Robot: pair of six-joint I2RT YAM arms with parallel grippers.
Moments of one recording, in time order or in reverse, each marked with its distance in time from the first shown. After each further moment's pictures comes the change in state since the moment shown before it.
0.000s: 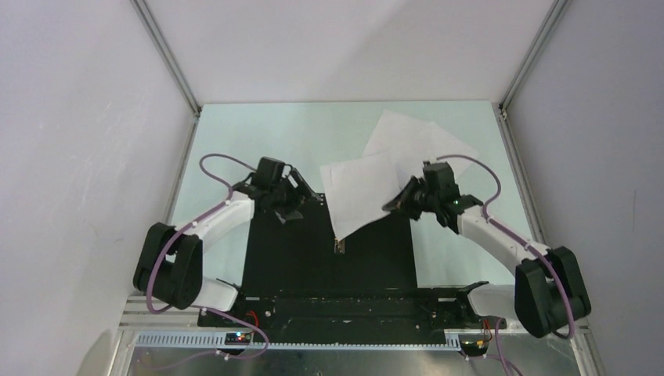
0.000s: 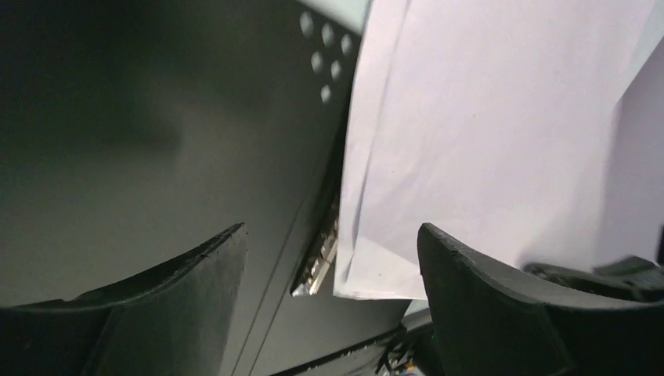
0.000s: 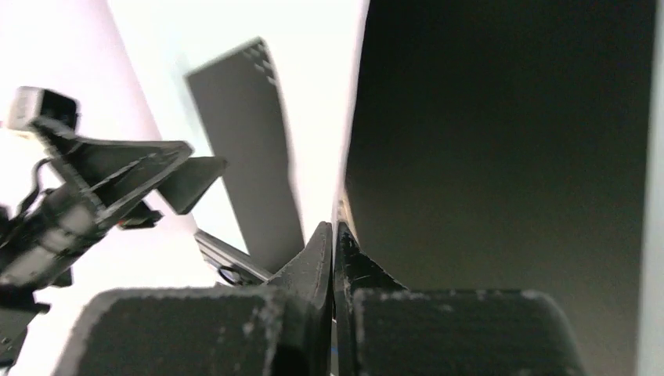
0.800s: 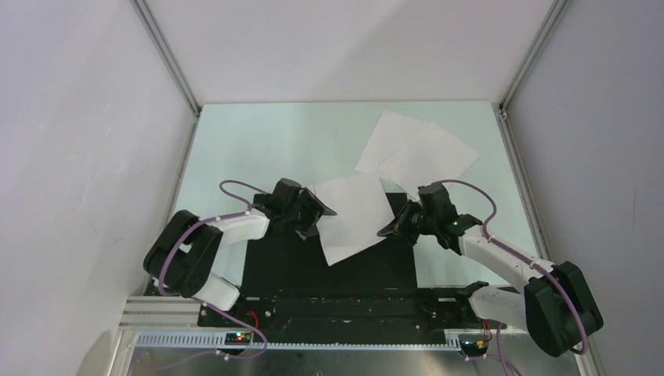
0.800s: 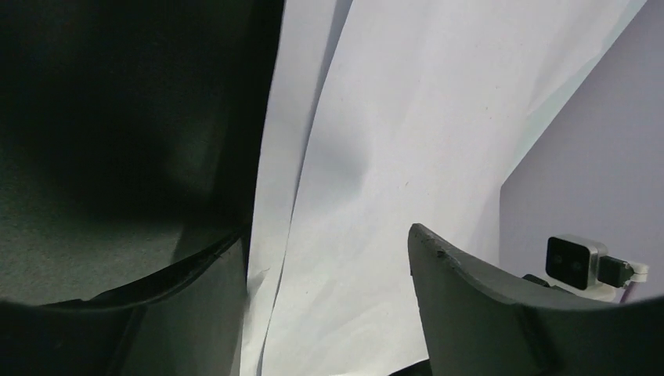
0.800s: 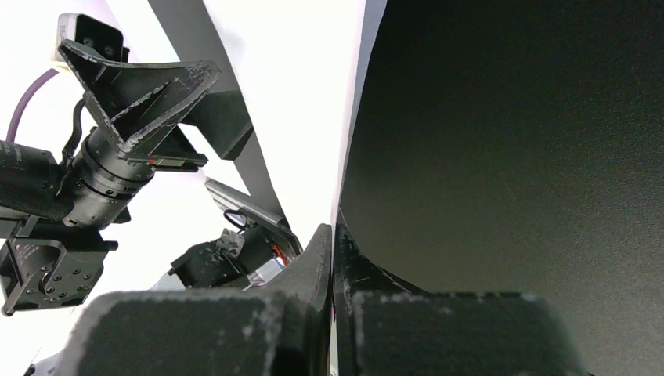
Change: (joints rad) left arm -0.194 0.065 -0.241 0.382 0.038 -0.336; right arm 0.097 -0.164 -0.243 -0.028 -0.063 0.172
